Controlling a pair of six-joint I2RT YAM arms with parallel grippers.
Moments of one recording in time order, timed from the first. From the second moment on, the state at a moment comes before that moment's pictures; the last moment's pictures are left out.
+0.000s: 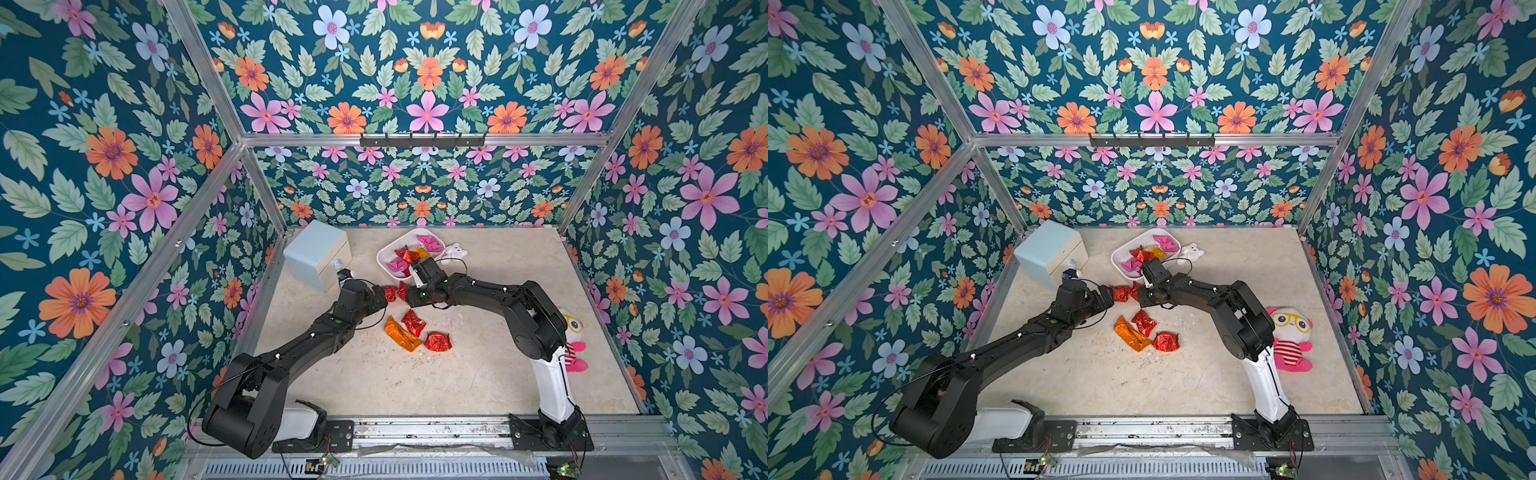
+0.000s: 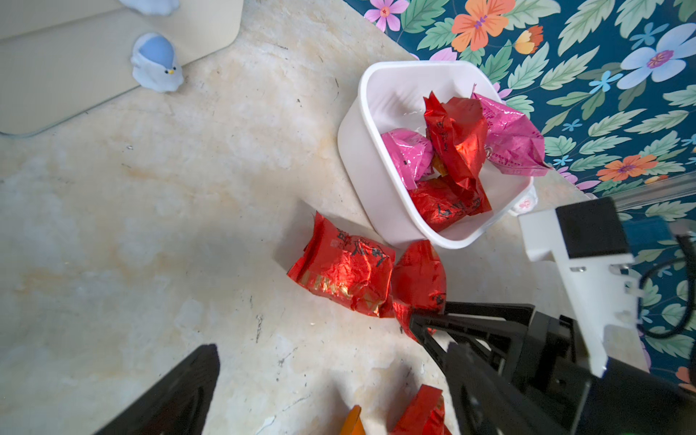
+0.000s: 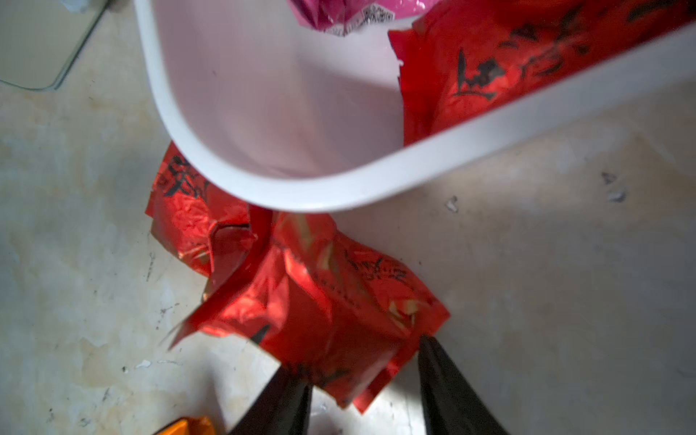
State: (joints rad) left arm -0.45 1.33 0.63 0.07 -0.13 -0.73; right arm 0.73 2.13 1.47 -0.29 -0.10 0.39
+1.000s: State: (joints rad) left arm -0.45 1.34 0.59 0.10 -0.14 -0.76; right arm 0.72 1.82 1.40 -0.42 -0.02 0.36
